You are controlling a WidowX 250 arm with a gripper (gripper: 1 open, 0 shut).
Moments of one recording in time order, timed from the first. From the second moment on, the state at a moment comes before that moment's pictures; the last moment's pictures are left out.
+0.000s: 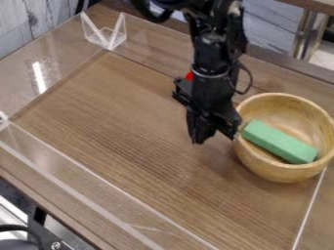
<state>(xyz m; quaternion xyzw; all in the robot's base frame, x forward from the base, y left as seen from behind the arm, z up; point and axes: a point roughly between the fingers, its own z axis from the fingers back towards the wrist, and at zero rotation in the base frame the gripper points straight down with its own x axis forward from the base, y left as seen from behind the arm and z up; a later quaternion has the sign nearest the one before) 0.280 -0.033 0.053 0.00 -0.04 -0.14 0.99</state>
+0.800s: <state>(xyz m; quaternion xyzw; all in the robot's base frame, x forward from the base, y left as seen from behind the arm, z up) 0.259 -0.024 0.068 0.01 -0.05 -0.10 0.99</state>
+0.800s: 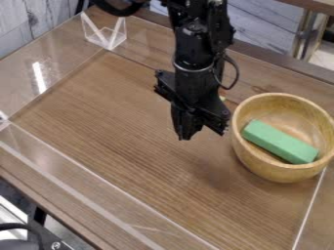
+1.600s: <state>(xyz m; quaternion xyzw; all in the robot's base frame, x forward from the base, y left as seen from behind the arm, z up) 0.274 -0.119 0.069 0.00 -0.08 -0.15 0.98</state>
